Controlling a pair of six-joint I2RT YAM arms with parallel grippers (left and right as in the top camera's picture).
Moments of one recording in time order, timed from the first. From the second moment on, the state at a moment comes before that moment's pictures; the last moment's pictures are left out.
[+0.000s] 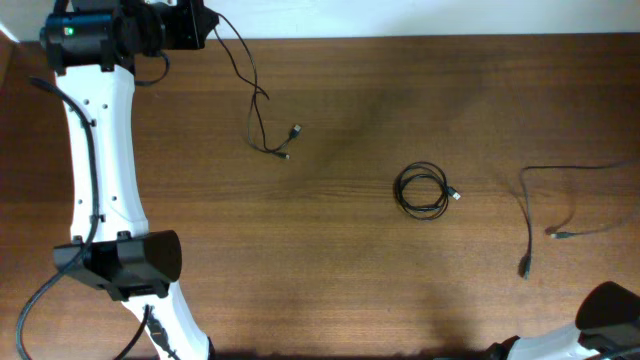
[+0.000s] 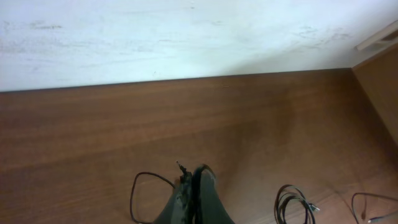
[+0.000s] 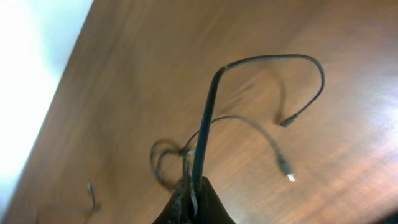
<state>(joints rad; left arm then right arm) 0.08 2.04 2.43 -1.14 0.54 0.00 -0.61 1.76 2.20 -1.64 -0.29 0.38</state>
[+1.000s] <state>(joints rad) 0.08 2.04 2.43 -1.07 0.26 0.00 -0.23 1.76 1.75 -1.47 -0.29 0.21</state>
